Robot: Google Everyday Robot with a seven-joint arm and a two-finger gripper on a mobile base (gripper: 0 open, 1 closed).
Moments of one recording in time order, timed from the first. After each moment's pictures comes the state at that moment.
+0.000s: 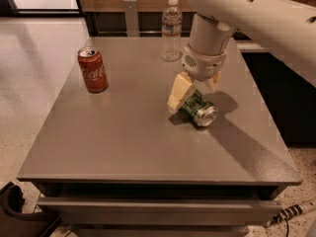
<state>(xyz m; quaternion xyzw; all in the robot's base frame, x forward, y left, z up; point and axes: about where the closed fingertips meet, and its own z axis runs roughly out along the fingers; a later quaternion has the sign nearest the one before) 0.553 -0.101 0.838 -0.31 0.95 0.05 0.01</state>
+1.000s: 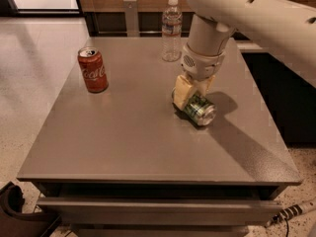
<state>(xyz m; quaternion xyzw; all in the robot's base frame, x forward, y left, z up) 0.558 -0.097 0.837 -0.31 0.95 0.05 0.02</state>
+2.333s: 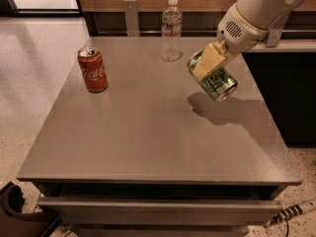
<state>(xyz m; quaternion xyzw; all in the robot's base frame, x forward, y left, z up) 0.567 -0.135 0.920 -0.34 0.92 0.13 0.16</state>
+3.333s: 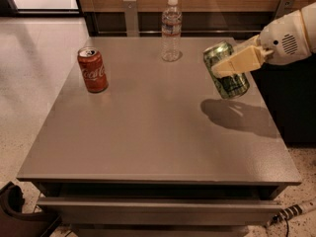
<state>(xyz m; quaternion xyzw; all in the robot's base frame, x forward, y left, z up) 0.542 -0.161 0.953 -0.42 0.80 0.27 0.35</state>
